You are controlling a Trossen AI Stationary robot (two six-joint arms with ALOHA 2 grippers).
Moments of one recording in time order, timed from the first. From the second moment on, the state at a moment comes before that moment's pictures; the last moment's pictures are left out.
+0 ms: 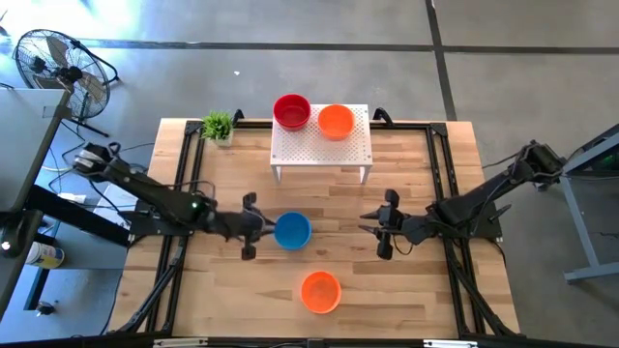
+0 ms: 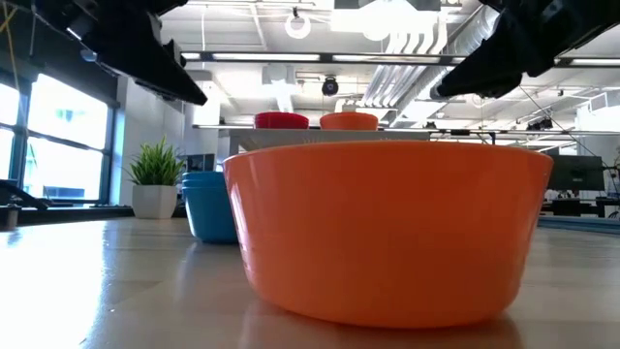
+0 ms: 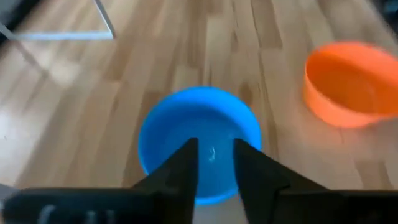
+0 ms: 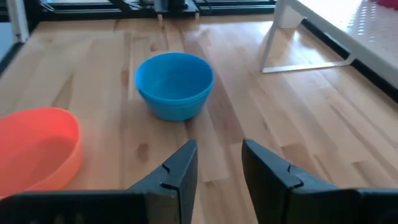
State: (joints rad) left arm -0.40 1.14 0.63 -0.11 -0.41 -0.23; right arm 0.46 1.10 0.53 0.02 0.59 0.33
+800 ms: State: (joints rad) left arm -0.45 1.71 1.09 -0.54 -0.37 -0.21; right arm 0.42 1.10 0.53 0.02 0.54 0.28
